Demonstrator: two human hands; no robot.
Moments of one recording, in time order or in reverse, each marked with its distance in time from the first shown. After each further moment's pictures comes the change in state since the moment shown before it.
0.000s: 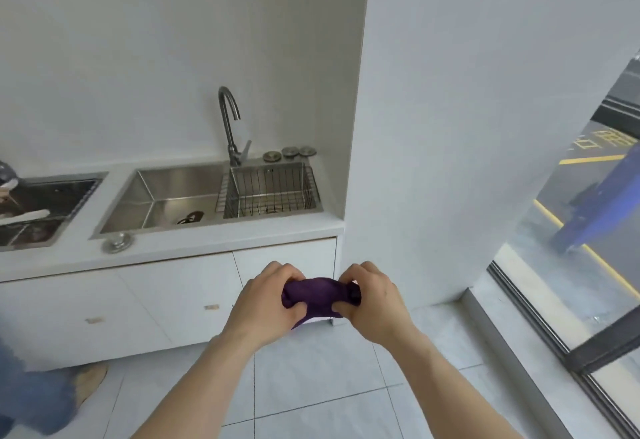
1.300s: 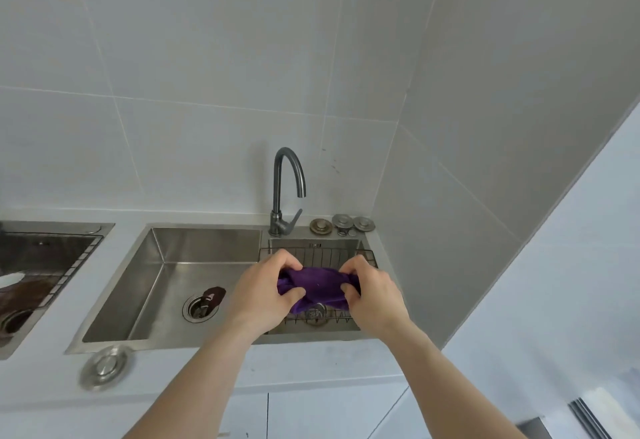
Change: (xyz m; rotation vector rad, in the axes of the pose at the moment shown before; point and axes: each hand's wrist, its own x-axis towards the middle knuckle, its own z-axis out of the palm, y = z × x) left_hand 0.331 -0.199 -0.176 -0.175 0.207 -0.033; right_hand 0.412 -0.146 0.079 -0.122 0.035 -0.063
